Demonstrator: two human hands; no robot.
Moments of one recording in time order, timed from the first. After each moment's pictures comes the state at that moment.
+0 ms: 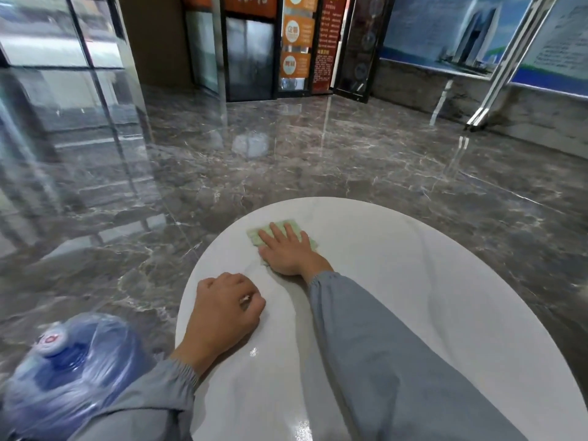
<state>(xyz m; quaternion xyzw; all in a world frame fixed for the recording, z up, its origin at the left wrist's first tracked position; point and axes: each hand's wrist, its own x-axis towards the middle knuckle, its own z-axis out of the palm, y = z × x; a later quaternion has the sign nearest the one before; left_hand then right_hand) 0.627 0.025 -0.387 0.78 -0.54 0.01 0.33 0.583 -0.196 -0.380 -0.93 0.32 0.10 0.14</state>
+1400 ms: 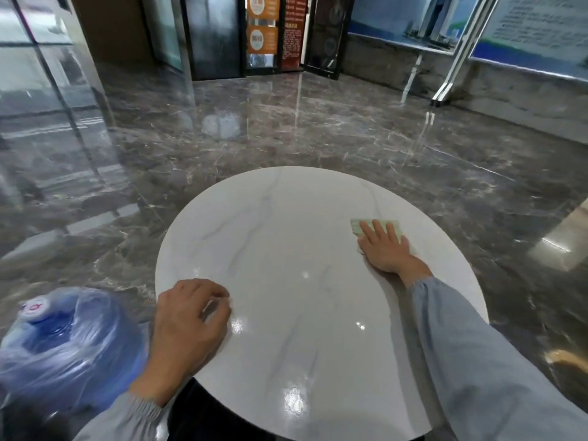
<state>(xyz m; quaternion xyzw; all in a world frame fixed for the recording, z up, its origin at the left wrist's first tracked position) 0.549 0.122 -0.397 0.76 -0.49 0.04 0.43 0.291 -0.227 -0.379 -0.82 0.55 0.06 0.15</state>
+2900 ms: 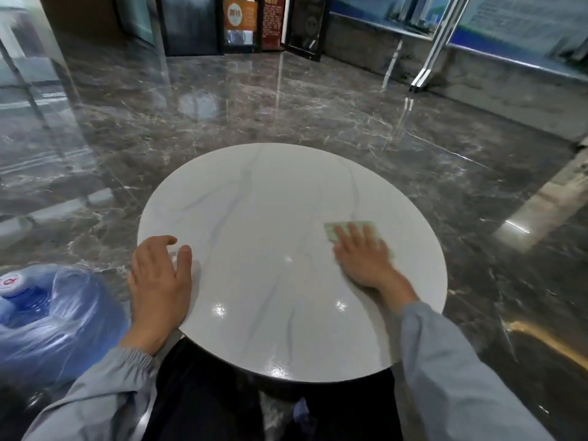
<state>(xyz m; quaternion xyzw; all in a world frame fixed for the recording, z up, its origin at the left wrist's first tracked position) 0.557 0.119 -0.420 0.80 -0.38 0.02 0.46 0.255 -0.121 -0.391 -0.84 0.53 0.05 0.12</state>
